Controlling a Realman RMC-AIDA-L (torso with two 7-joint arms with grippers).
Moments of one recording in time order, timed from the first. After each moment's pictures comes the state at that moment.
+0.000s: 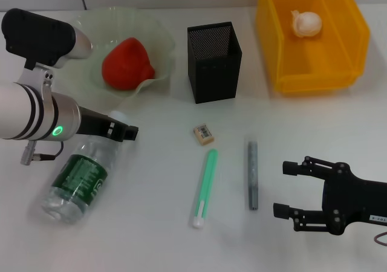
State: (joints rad) left arm -0.33 -2.07 1.66 1.36 2.61 1.04 -2.87; right arm 0.17 2.08 -1.06 -0.72 -1.70 -1.61 1.14
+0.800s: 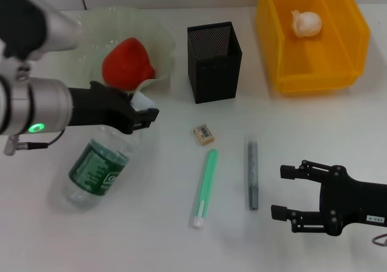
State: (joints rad) left arm -0.21 -2.07 1.55 1.53 2.27 1.12 -2.37; right arm 0.18 2.08 -1.06 -0.72 -1.72 -1.60 1.19
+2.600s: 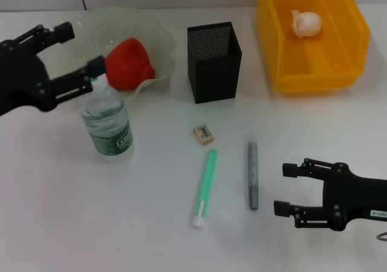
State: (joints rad) left arm -0.01 -2.07 1.15 1.23 1.33 1.40 -1.37; right arm 0.18 2.08 -1.05 -0.76 -1.74 -1.61 1.29
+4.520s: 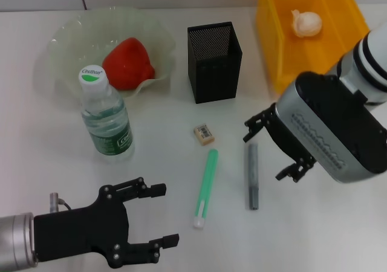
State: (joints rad) left arm -0.19 -2.07 1.16 0.56 1.62 1.66 -0.86; right arm 0.63 2.08 -1.60 -1.42 -2.52 -1.61 1.33
